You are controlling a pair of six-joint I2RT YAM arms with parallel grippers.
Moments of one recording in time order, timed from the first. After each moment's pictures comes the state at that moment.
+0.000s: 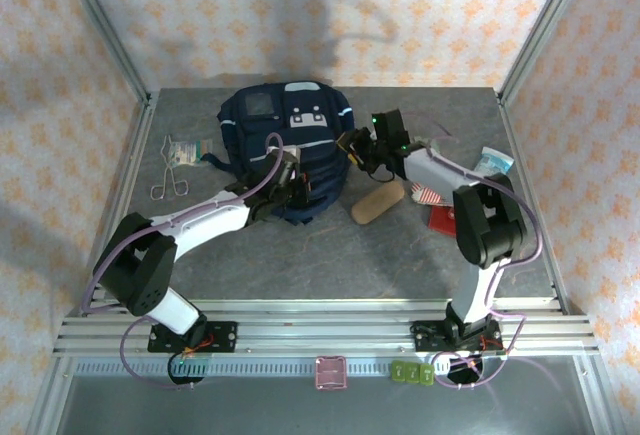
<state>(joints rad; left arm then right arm) -0.56 1.55 0.95 -0.13 -0.04 -0.60 0.40 1.81 1.24 -0.14 -0.35 1.12</state>
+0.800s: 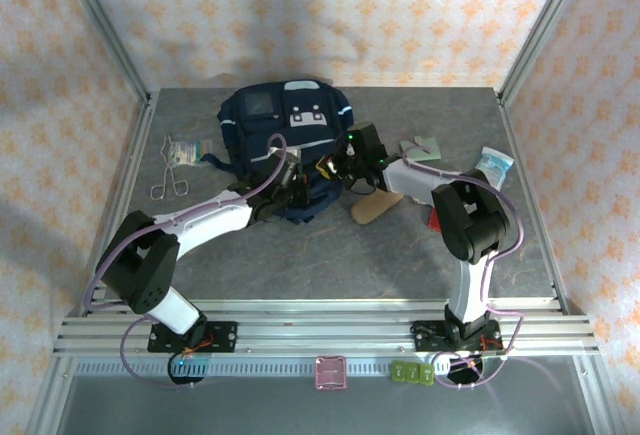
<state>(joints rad) -0.58 1.56 0.95 -0.15 -0.10 -0.60 0.51 1.92 1.24 -0.03 -0.44 1.28</state>
